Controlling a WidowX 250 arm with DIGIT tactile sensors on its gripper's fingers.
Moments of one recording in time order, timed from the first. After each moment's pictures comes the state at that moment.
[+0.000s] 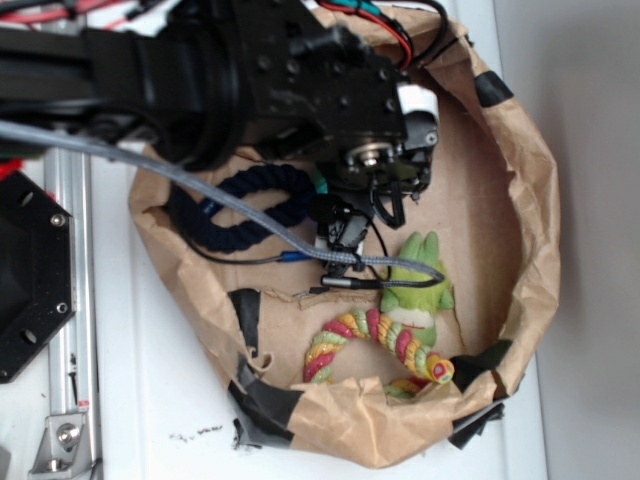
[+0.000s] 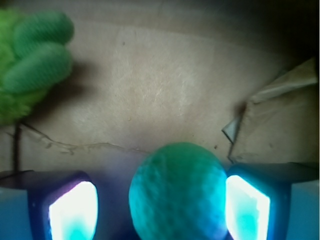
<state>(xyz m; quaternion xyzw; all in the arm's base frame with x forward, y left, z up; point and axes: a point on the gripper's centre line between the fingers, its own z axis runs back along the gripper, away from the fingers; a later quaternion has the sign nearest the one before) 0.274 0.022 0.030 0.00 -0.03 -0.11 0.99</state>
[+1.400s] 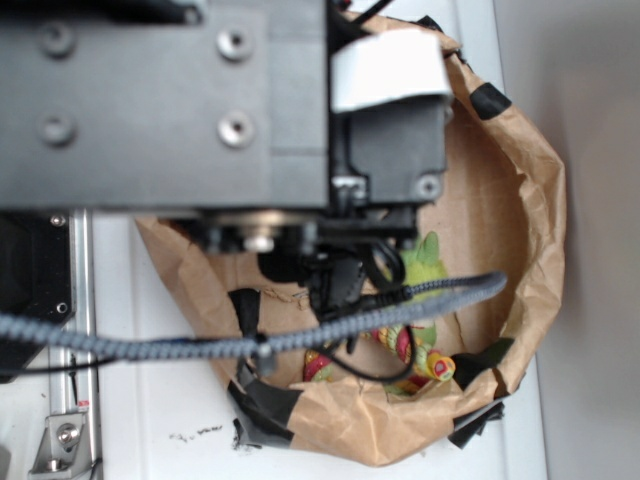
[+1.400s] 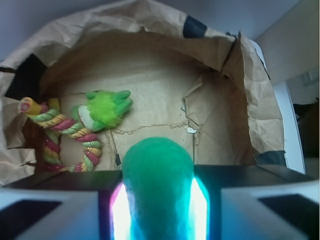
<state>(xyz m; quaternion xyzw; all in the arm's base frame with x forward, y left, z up) 0.246 -0.007 0.183 0.04 -0.07 0.06 1.00</state>
